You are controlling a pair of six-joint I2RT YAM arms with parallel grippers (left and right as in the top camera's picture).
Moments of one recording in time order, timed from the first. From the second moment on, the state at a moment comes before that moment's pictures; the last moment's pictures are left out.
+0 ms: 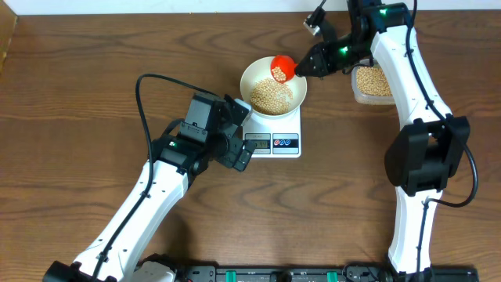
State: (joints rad) left arm -0.39 1.34 0.97 -0.63 0.17 0.14; right arm 0.18 2.27 2.21 -1.25 -0.81 -0.22
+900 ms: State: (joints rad) left arm -0.39 1.34 0.97 -0.63 0.17 0.14; right arm 0.22 2.27 2.21 -1.25 -0.70 -0.22
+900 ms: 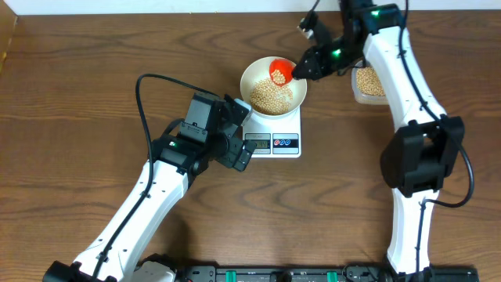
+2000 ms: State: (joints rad) left arm -0.39 1.34 0.97 -0.63 0.17 0.14; right arm 0.21 2.23 2.21 -1.24 -0.70 -0.23
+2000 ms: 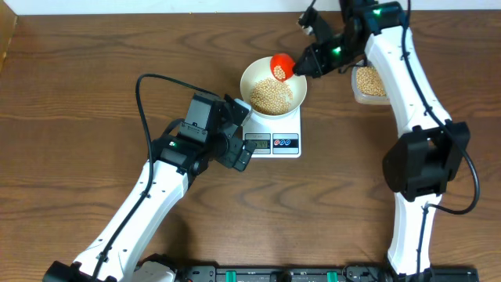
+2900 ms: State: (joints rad) left arm -0.39 1.34 0.97 -0.63 0.17 0.14; right arm 0.43 2.23 2.21 -1.23 -0.22 -0.25
